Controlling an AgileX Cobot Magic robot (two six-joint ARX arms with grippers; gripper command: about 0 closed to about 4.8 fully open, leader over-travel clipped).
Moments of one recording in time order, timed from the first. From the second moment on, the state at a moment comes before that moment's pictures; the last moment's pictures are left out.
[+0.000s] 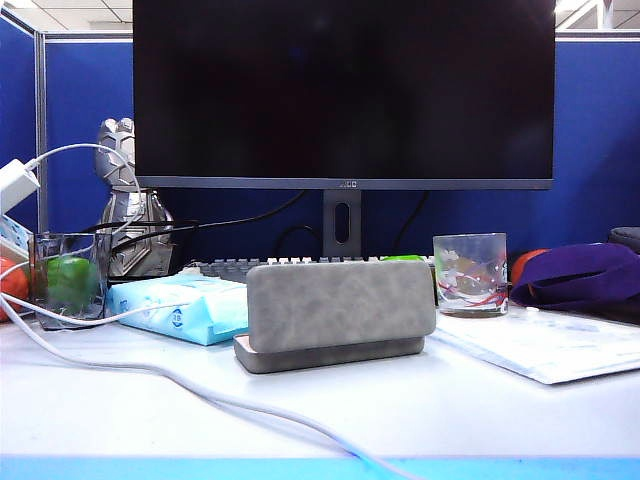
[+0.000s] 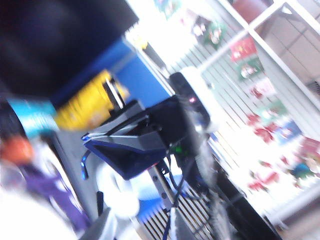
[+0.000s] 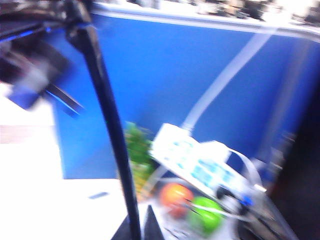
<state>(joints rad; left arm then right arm) -0.11 1.01 1.12 0.17 0.99 -1.02 0.49 1.67 1.75 -0.16 -0.96 -0.22</state>
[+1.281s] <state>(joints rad) -0.23 1.02 1.12 0.22 0.96 -1.06 0.57 1.63 1.75 -0.15 -0.87 -0.25</state>
